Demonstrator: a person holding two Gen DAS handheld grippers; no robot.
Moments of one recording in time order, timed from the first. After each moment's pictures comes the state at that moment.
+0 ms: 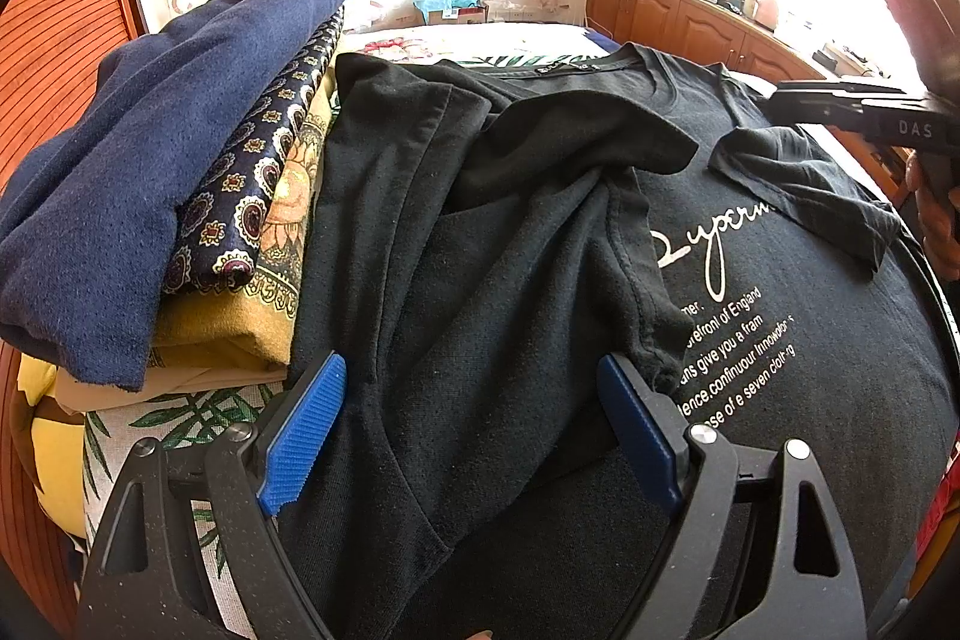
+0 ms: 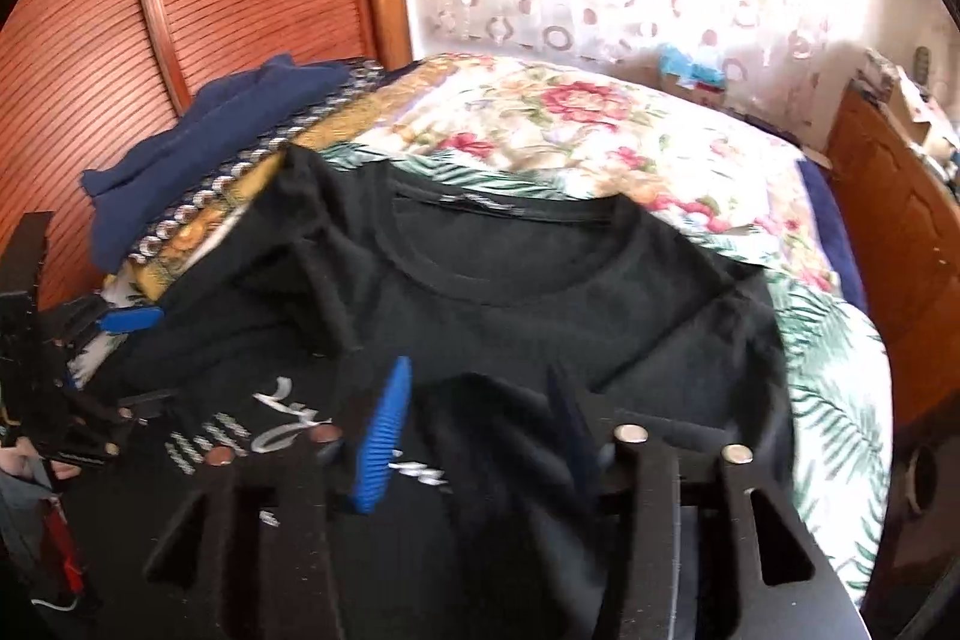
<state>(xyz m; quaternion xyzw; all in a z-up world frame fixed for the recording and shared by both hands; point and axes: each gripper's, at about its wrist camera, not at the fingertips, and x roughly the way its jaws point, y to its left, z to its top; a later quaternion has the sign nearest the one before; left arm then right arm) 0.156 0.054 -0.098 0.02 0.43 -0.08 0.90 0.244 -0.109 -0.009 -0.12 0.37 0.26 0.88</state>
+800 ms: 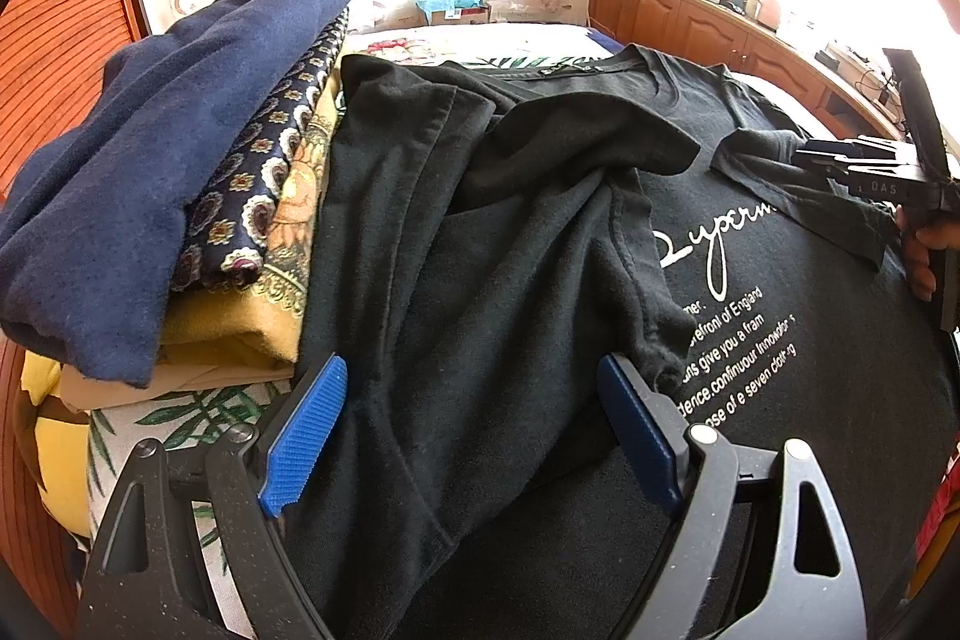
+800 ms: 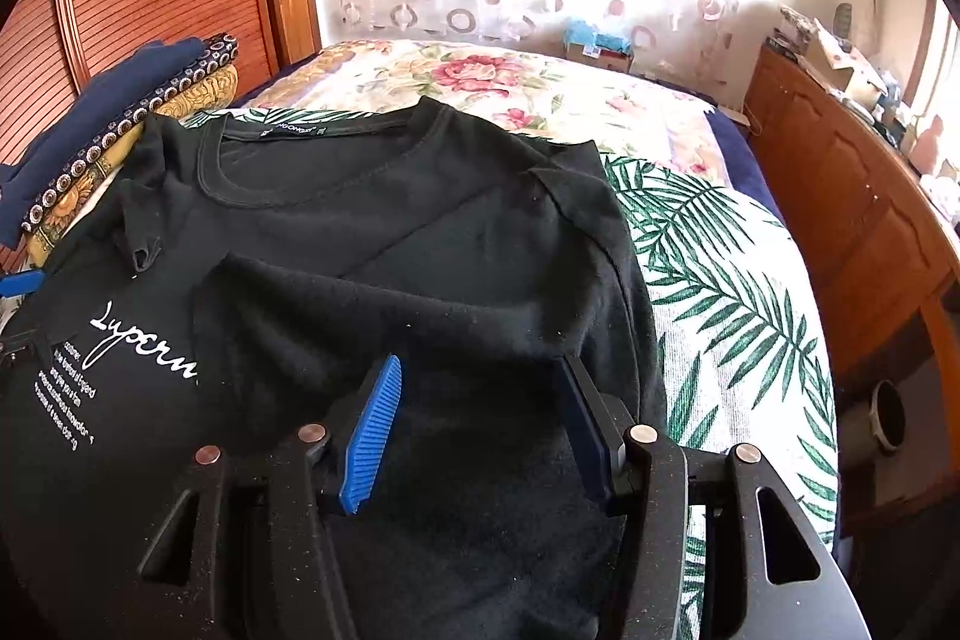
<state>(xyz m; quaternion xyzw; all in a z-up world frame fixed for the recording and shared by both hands) 0.154 0.058 -0.096 0.03 0.43 -0.08 0.90 0.251 -0.177 -0.057 -0.11 0.38 0.17 0.90</state>
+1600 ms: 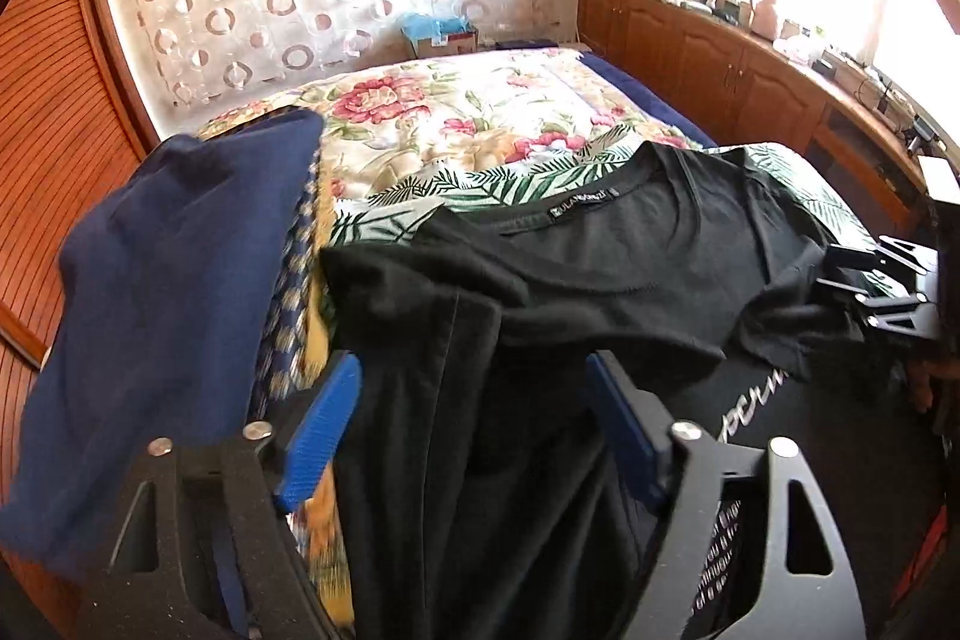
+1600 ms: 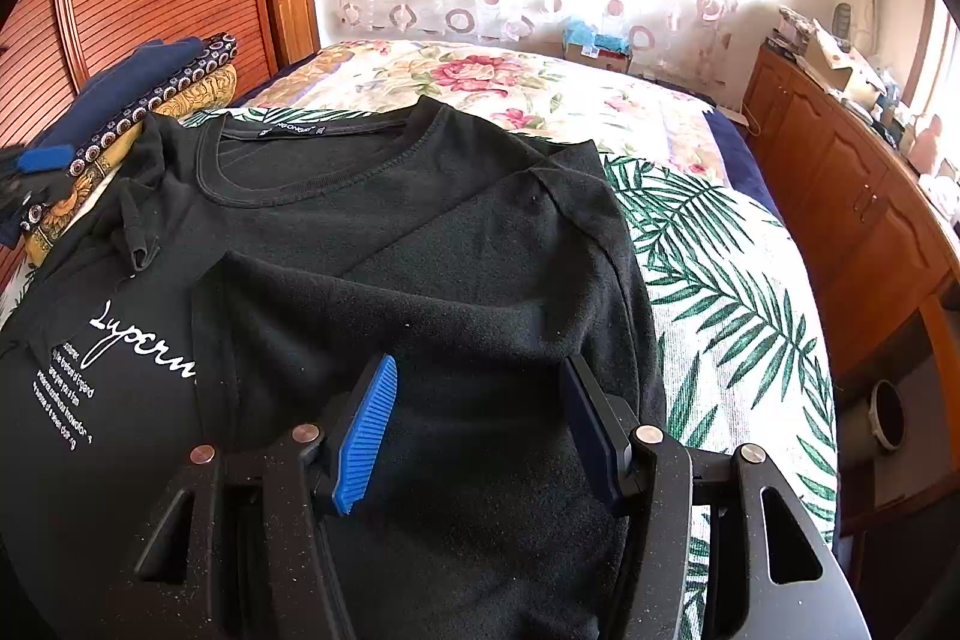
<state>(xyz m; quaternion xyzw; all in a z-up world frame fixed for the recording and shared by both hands) 0.260 0.043 -0.040 0.05 0.42 -0.10 0.90 0.252 -0.182 -0.057 -0.11 0.38 0.17 0.90</state>
